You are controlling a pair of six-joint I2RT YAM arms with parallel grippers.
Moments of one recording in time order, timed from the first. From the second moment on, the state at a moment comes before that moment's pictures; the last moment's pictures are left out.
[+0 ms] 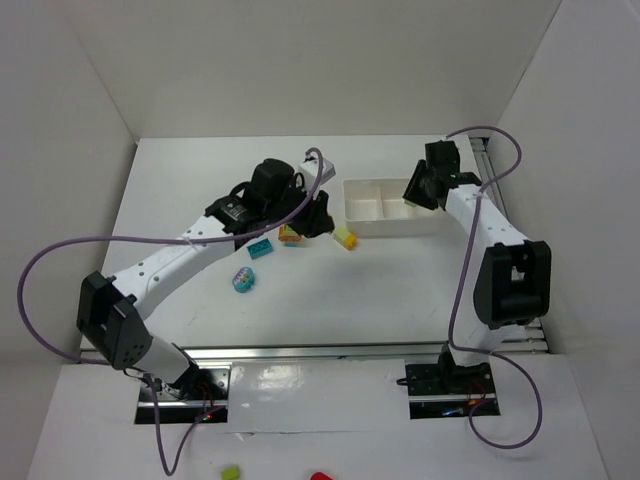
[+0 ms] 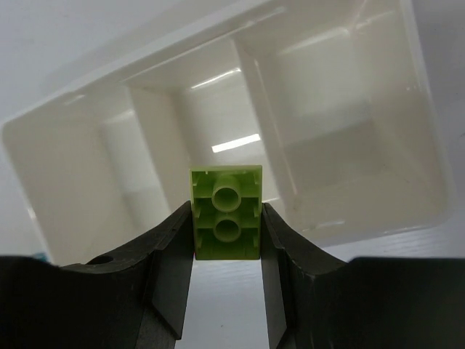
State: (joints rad) left arm -0.66 1.48 1.33 -0.39 0.27 -0.08; right arm 0.11 1.62 1.30 -0.48 0.05 0.50
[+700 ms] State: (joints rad) left arm -0.66 1.83 1.70 -0.47 0.23 -0.27; right arm 0.17 1.84 1.42 -0.45 0.10 0.43
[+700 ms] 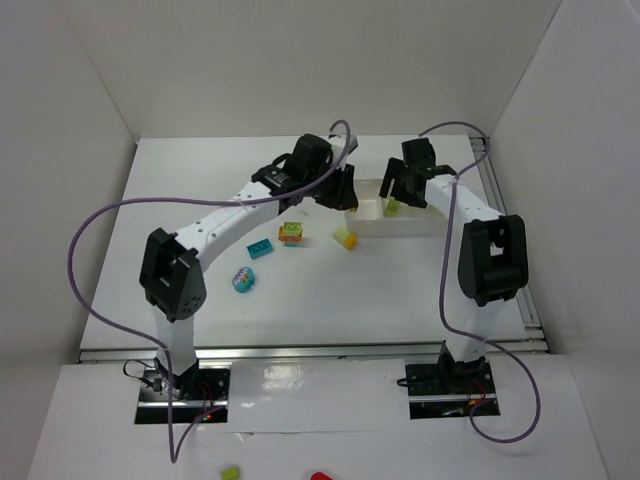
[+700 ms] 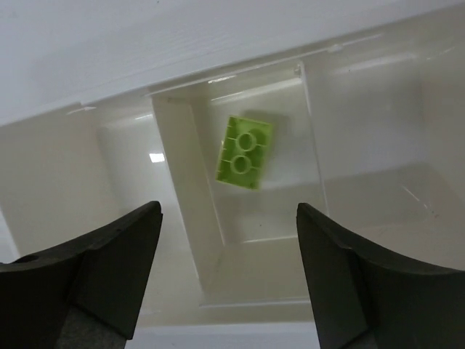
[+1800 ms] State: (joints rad) left arm -0.43 1.50 1.50 -0.65 -0.16 -0.32; right arm 0.66 1.33 1.03 -0.45 0.07 0.40
